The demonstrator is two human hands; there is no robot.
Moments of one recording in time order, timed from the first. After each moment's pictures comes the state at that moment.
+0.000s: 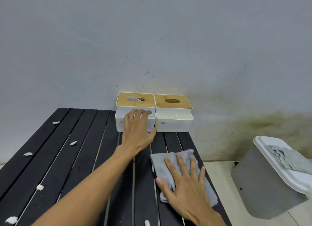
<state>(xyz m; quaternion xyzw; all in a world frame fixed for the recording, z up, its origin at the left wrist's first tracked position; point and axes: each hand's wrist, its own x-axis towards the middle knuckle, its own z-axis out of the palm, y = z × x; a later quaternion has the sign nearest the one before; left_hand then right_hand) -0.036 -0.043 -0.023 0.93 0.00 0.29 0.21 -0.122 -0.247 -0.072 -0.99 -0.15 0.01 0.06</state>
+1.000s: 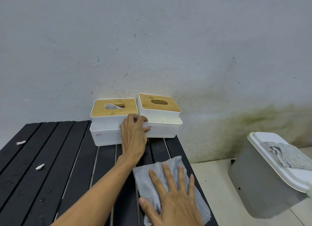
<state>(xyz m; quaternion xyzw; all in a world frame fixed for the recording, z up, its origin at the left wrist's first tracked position) 0.028 -0.088 -0.042 0.90 0.03 0.35 0.28 -0.077 -0.239 -0.132 -0.96 -0.16 -0.19 0.08</state>
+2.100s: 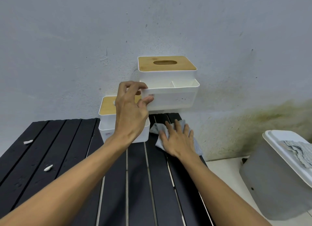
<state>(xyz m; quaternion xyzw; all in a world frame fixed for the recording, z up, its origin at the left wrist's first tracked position) 0.022 -0.045 0.033 0.79 -0.04 0.43 0.43 0.080 -0.203 -0.081 -0.99 -0.08 -0.02 0.15</state>
